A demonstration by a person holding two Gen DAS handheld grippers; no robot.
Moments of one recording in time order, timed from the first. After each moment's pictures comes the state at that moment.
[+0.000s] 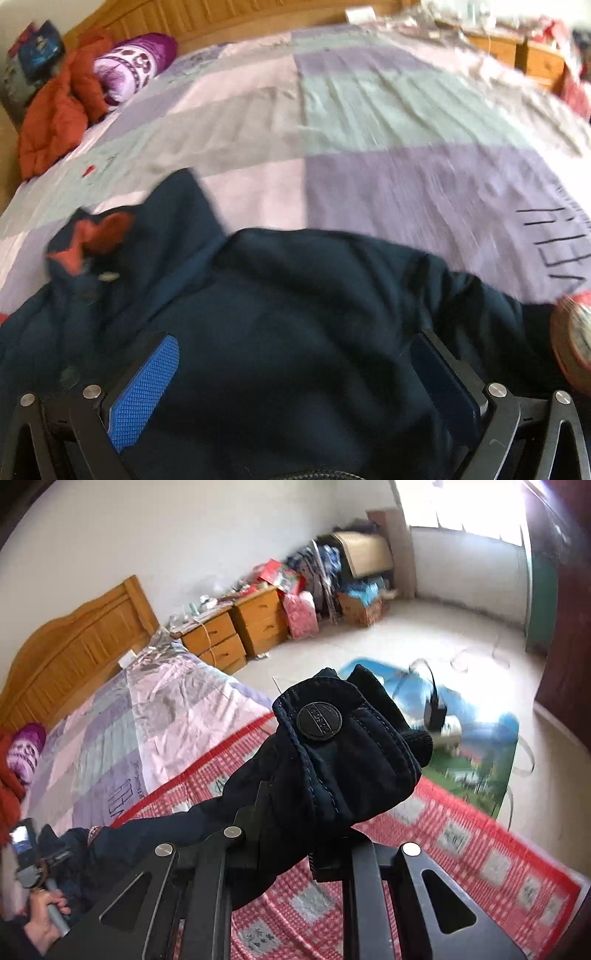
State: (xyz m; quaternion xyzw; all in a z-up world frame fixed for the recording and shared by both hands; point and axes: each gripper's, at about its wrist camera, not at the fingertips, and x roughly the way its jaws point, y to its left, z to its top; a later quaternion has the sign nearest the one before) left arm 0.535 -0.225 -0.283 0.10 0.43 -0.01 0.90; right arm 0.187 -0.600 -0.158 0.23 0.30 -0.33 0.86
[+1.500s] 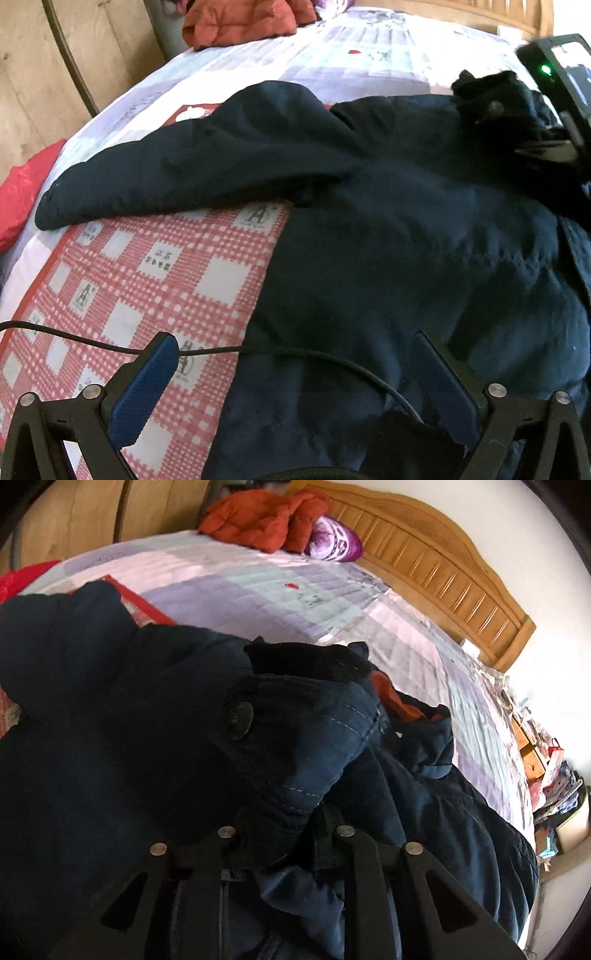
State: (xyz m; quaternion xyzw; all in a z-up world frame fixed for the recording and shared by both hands) left arm 0.272 0.198 -0.269 0.02 0.46 0.12 0.88; right arm 0.476 0.067 -0.288 -0.24 0.42 0.11 0.87
